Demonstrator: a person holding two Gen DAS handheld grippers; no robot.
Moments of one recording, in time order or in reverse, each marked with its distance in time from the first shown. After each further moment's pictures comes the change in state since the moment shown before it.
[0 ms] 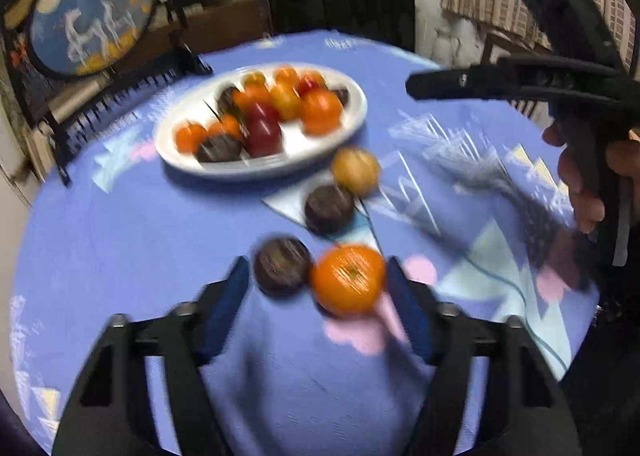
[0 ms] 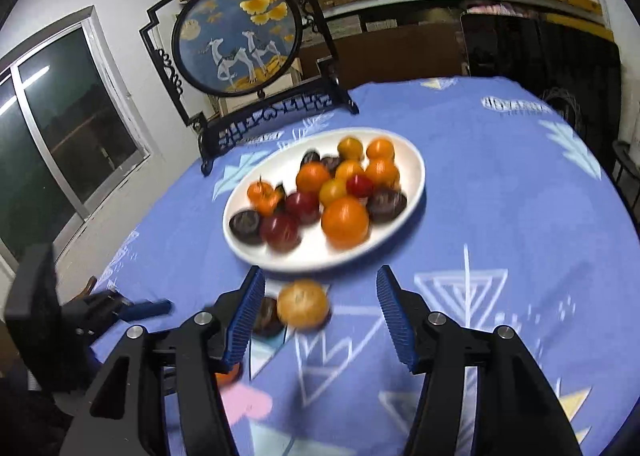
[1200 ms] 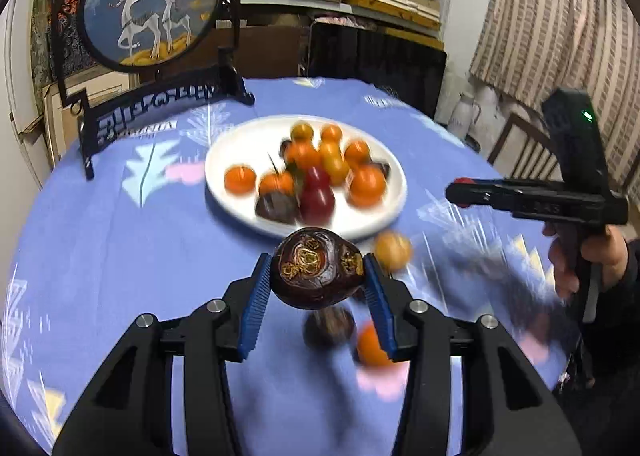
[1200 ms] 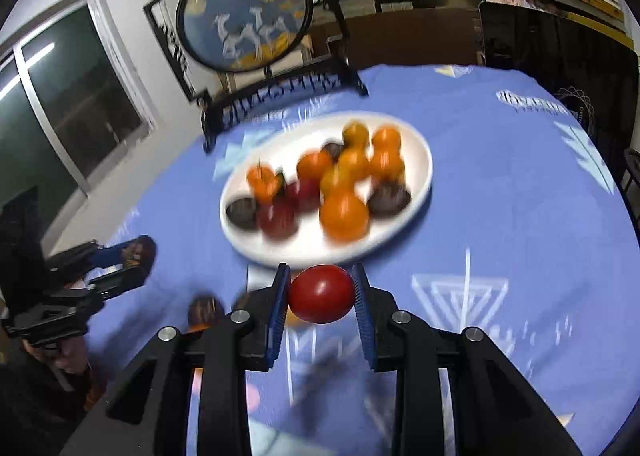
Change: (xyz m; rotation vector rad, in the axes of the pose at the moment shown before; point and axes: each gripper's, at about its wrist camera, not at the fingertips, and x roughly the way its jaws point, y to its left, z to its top) left arm -0.034 0.070 0.047 -0.207 -0.153 -0.023; right arm 0.017 -0.006 0.032 -0.046 0.077 0.031
